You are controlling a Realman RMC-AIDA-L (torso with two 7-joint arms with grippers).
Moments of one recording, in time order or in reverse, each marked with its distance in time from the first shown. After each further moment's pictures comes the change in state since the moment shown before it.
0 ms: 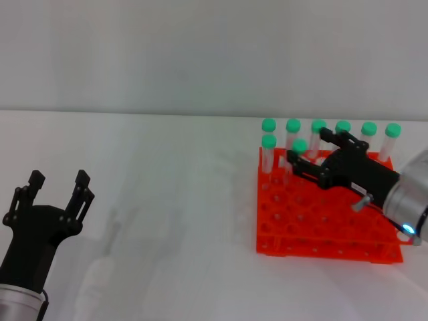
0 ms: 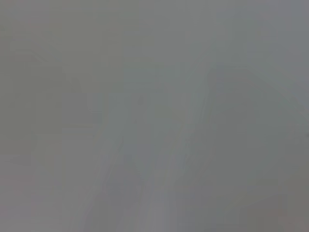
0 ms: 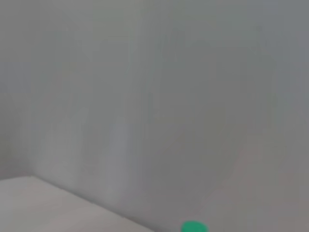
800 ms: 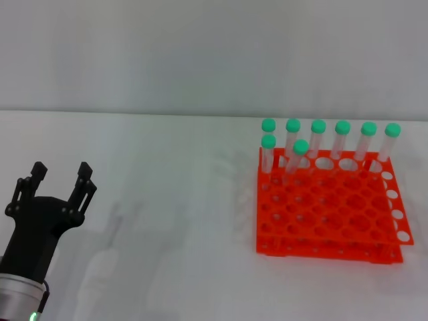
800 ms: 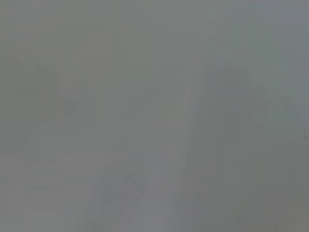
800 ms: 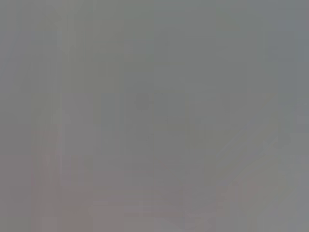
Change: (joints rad) left arm -0.032 0.001 -0.007 -0.020 0.000 -0.007 0.000; right arm -0.246 0.013 0.501 0.188 0.003 -0.359 -0.107
